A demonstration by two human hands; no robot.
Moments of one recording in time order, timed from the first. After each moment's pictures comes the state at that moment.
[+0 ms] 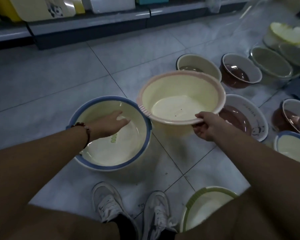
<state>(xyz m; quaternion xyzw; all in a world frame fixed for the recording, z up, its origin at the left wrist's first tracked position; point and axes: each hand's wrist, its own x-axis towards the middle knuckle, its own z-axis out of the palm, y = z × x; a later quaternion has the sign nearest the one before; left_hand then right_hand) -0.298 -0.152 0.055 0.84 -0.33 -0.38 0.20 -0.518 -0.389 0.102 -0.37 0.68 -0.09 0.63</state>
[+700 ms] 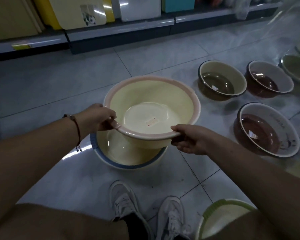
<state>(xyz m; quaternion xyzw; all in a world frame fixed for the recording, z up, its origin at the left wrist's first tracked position) -0.249 -0.098 0.087 0.79 0.07 -0.40 0.47 -0.466 -0.293 0.106 -0.51 0.56 0.12 0.64</state>
